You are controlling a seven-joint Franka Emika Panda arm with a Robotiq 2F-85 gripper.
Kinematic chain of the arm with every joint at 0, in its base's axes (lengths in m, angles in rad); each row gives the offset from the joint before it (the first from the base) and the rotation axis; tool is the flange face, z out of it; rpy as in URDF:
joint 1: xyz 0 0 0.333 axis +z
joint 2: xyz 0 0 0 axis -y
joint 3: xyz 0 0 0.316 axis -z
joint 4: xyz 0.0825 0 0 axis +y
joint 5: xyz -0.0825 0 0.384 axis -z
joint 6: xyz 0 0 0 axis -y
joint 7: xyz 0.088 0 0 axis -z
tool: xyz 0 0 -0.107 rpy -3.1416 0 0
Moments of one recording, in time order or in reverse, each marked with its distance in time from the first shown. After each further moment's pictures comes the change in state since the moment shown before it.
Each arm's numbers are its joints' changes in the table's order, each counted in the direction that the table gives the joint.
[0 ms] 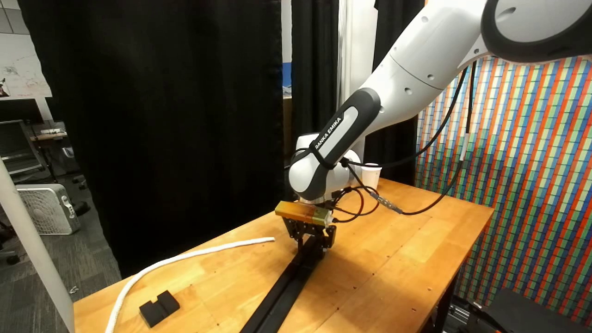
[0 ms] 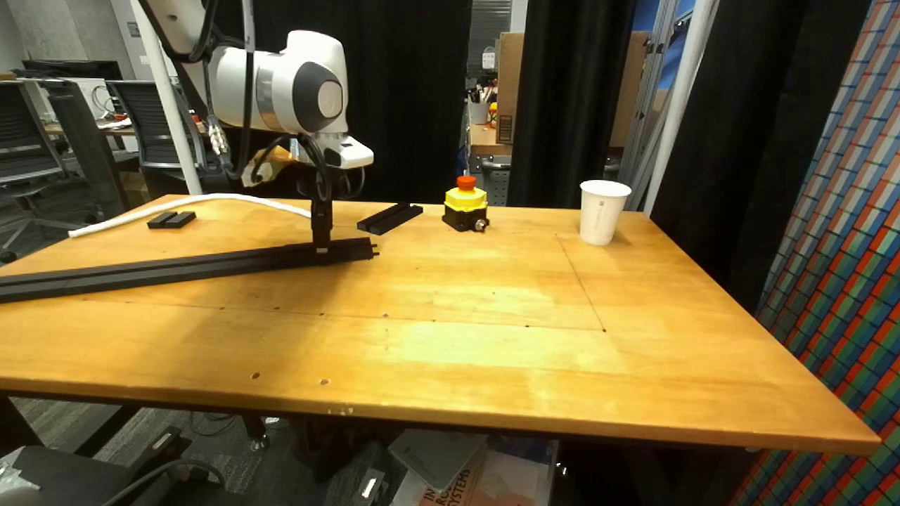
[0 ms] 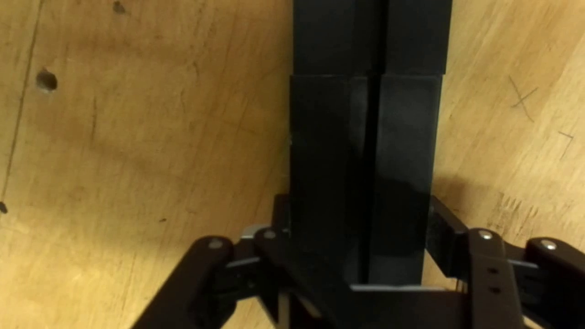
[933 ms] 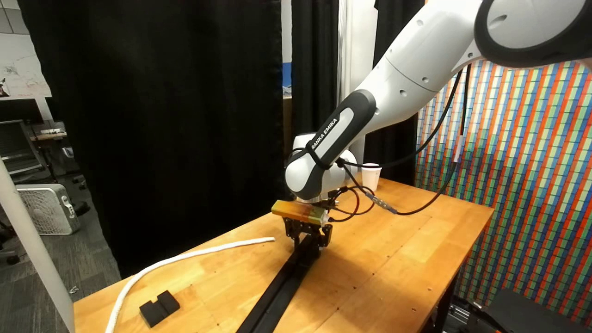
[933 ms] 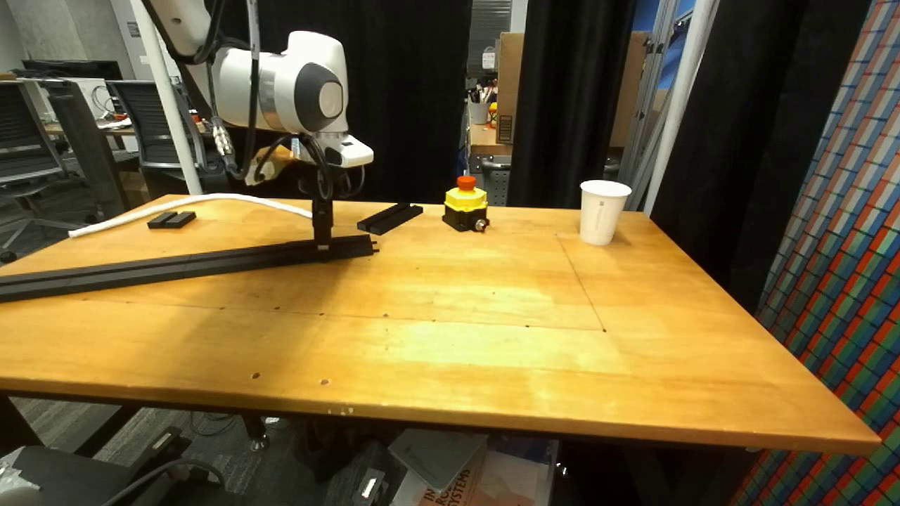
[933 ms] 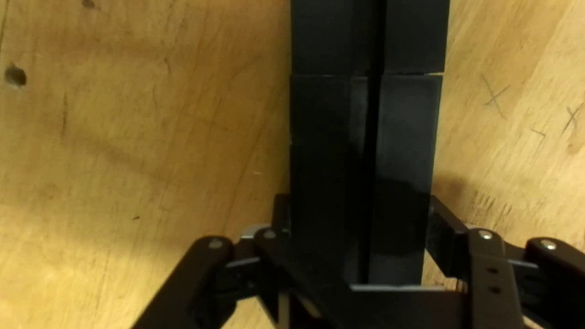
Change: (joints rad) arm 0.002 -0.024 -0.001 -0.037 0.000 -0.002 0.000
